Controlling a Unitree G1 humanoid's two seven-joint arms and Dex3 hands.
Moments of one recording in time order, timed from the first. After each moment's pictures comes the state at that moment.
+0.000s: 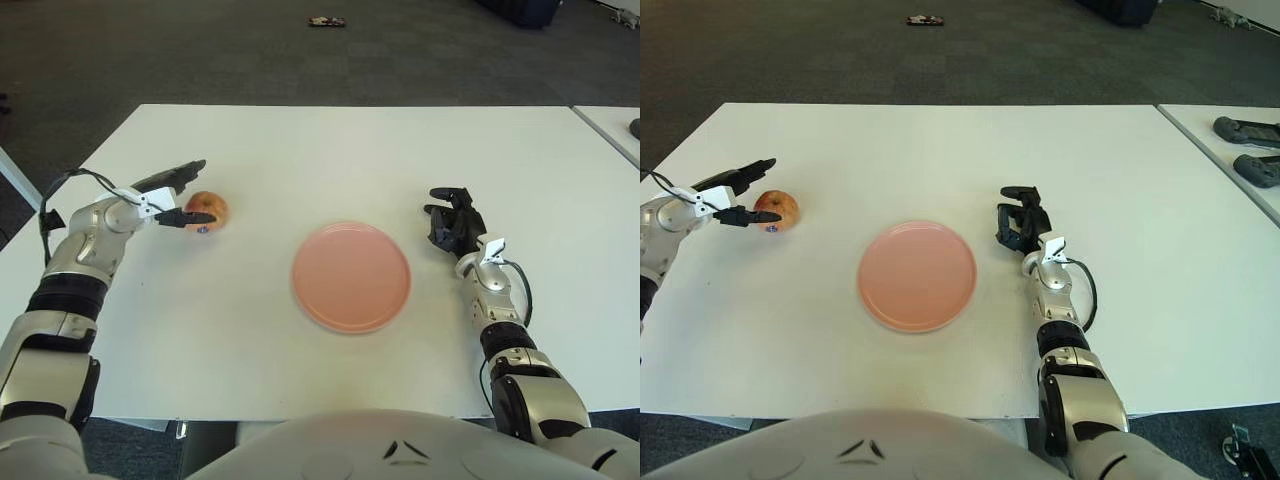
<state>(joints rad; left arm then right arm) -0.43 0.76 -0.15 0.55 0.45 -0.13 -0.41 -0.34 -0.13 -0.13 0.85 0.09 -0.44 0.12</state>
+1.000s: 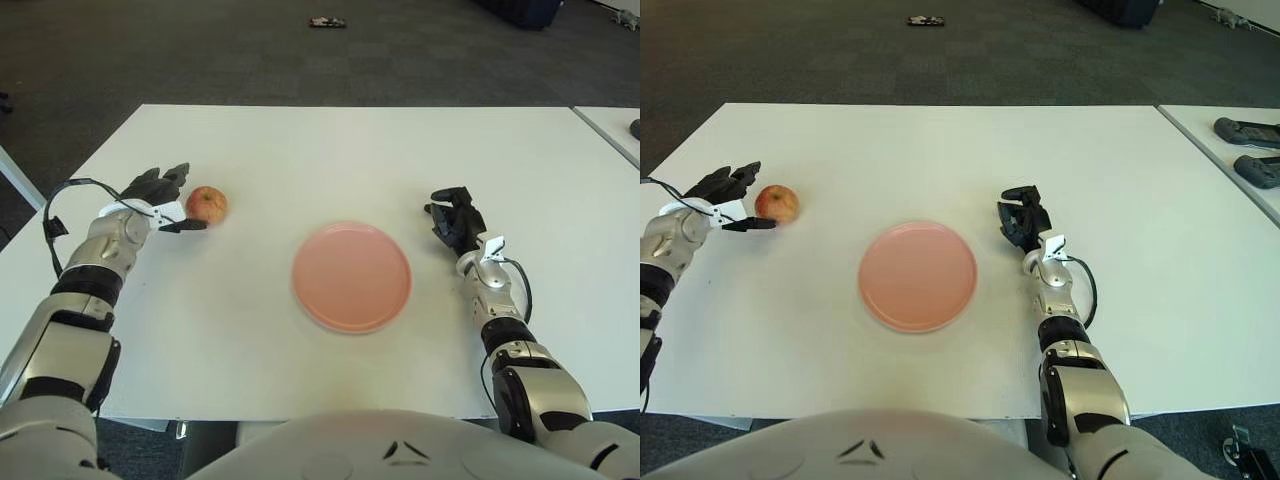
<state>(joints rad) -0.56 0.69 -0.29 0.93 0.63 -0.19 -0.01 -0.37 -0.14 -0.13 0.92 0.09 -0.48 0.13</state>
